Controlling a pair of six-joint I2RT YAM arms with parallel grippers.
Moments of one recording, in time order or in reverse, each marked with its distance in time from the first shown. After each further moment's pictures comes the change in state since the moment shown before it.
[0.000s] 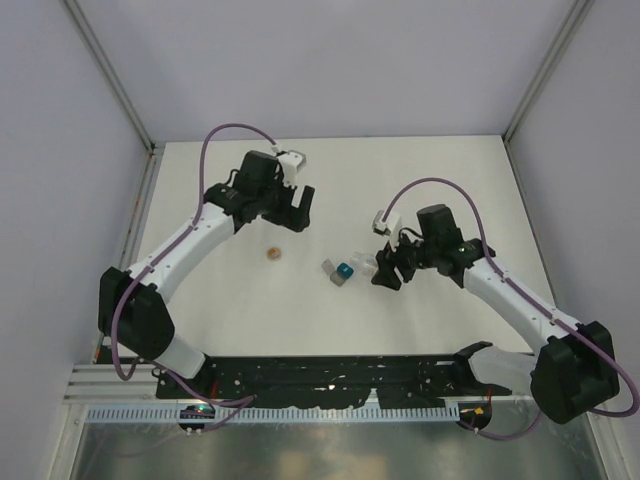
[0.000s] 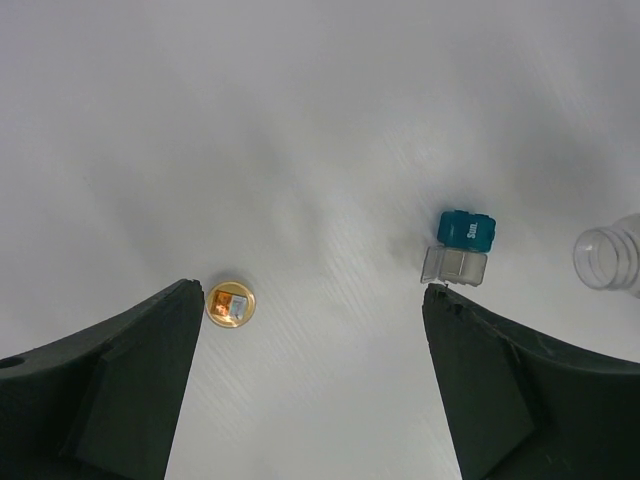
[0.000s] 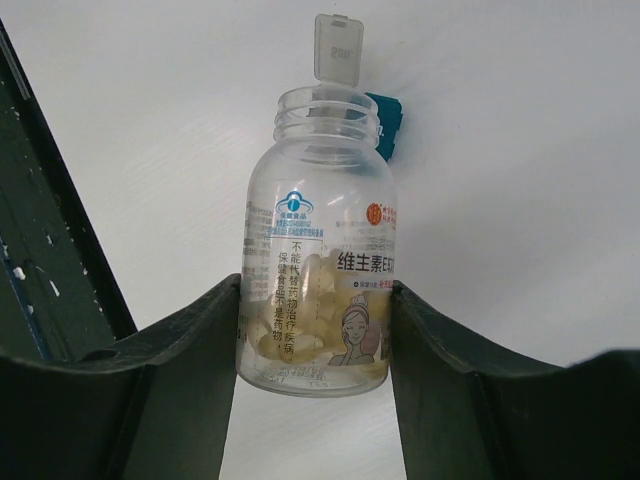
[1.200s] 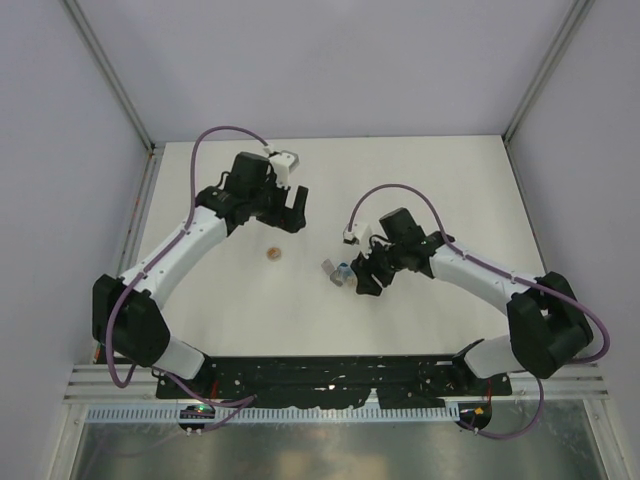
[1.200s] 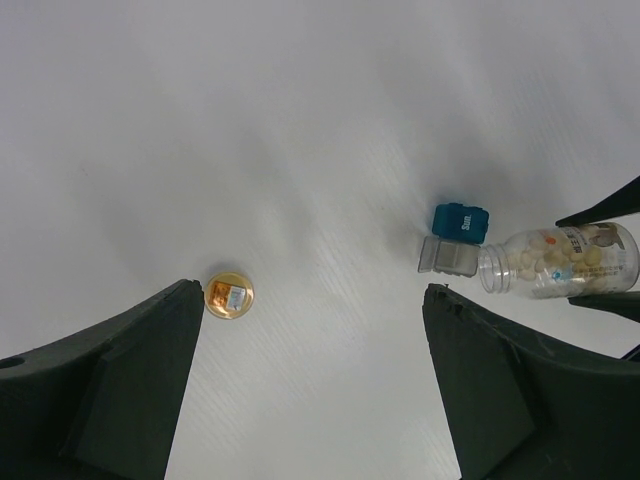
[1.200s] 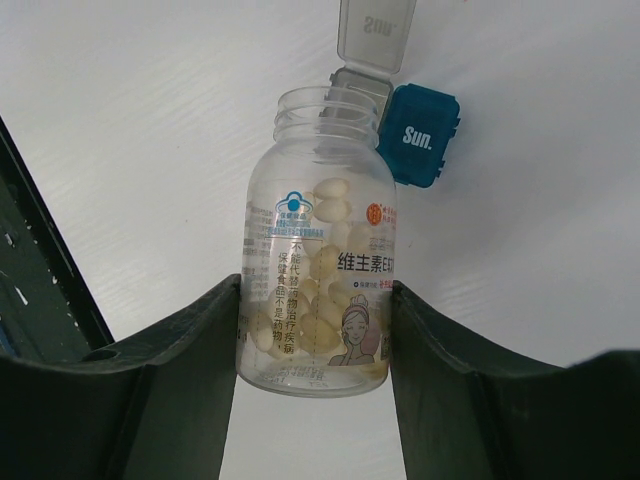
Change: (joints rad) left arm 0.037 -0.054 -0.041 0.007 0.048 -0.005; right arm 0.170 0.256 0.042 0.053 0.136 0.034
